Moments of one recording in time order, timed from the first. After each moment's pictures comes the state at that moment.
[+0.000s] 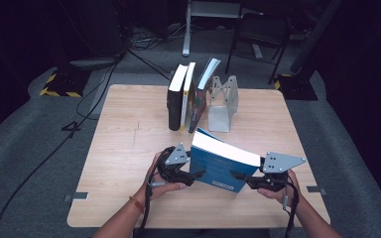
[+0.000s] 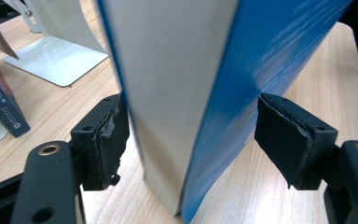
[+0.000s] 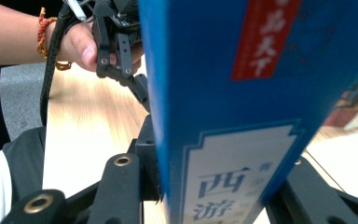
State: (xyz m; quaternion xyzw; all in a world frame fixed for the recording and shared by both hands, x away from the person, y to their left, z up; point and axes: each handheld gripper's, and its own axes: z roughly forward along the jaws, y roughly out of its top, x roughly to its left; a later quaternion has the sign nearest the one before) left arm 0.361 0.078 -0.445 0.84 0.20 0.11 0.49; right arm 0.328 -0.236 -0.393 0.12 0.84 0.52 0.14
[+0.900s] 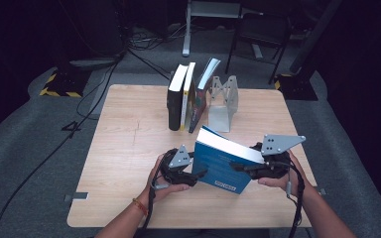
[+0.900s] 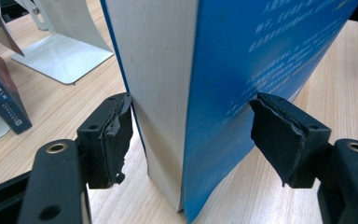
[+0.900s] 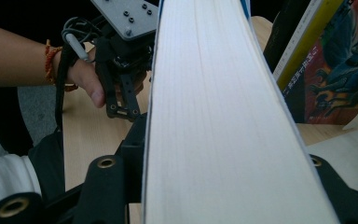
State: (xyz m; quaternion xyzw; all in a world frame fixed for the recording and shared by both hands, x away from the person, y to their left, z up) left arm 0.357 0.070 -0.452 0.84 0.21 0.13 0.48; right arm 0.341 -0.221 -0.341 0.14 0.86 0.48 0.11
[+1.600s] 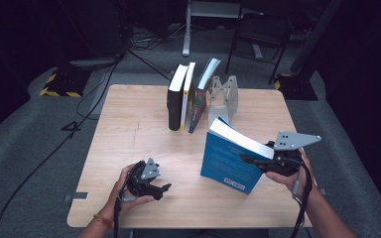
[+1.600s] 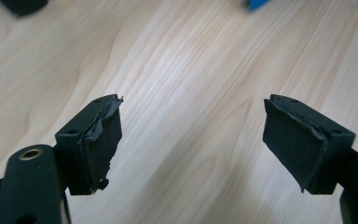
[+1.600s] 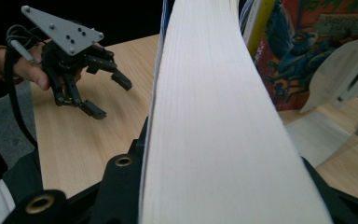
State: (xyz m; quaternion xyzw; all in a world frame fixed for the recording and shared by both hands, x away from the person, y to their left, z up) left arm 0.326 0.161 -0.480 0.88 0.29 0.15 0.34; right arm 0.341 -0.245 -0.335 0.21 0.84 0.49 0.14
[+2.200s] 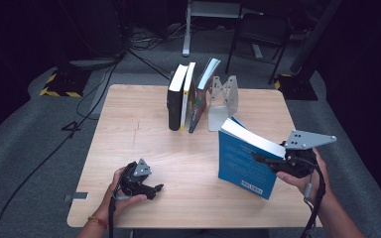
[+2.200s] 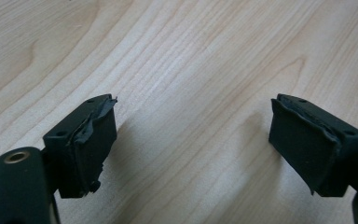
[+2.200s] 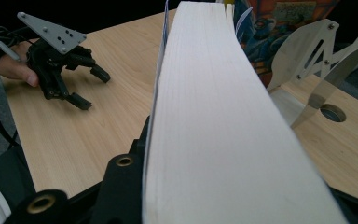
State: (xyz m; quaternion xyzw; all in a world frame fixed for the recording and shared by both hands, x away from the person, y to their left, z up) left arm 0.338 0.179 -0.504 0.87 0.33 0.12 0.34; right arm 0.327 -0.262 -0.314 0.25 0.84 0.45 0.17
